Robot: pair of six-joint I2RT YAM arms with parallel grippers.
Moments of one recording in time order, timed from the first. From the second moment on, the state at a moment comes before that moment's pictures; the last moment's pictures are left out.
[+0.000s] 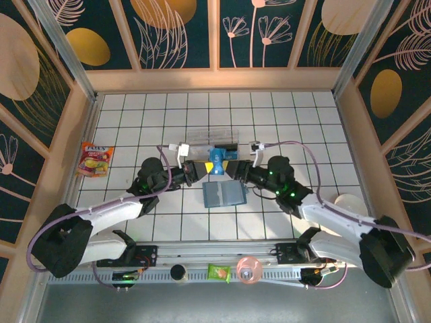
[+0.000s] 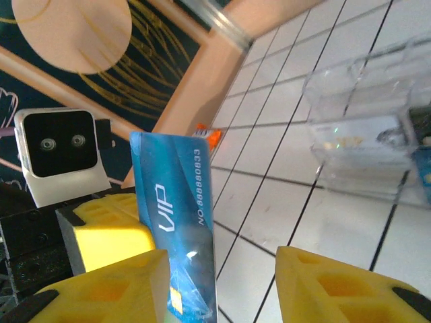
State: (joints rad) left arm -0.64 1.23 0.44 0.75 0.56 -0.83; right arm 0.71 1.02 0.46 0.39 -0.29 0.79
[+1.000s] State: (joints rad) left arm -0.64 1.71 1.56 -0.58 0.48 0.38; right arm 0.54 0.65 0.44 -0.15 -0.08 0.70
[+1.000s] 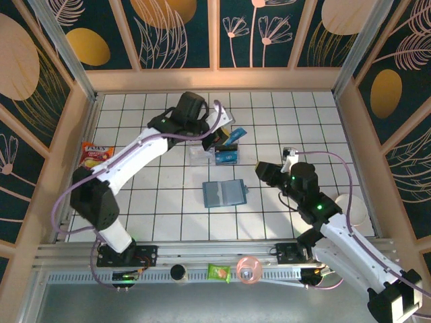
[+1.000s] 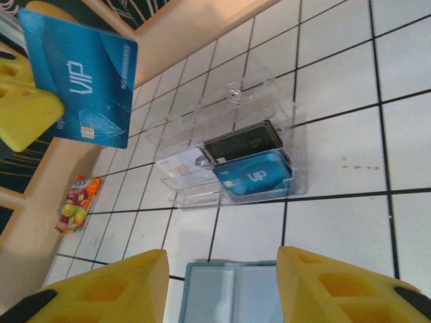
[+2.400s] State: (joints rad) left arm -0.74 2.09 1.81 -0.89 0.10 0.69; right arm 0.40 0.73 0.40 -0.18 -0.14 0.70
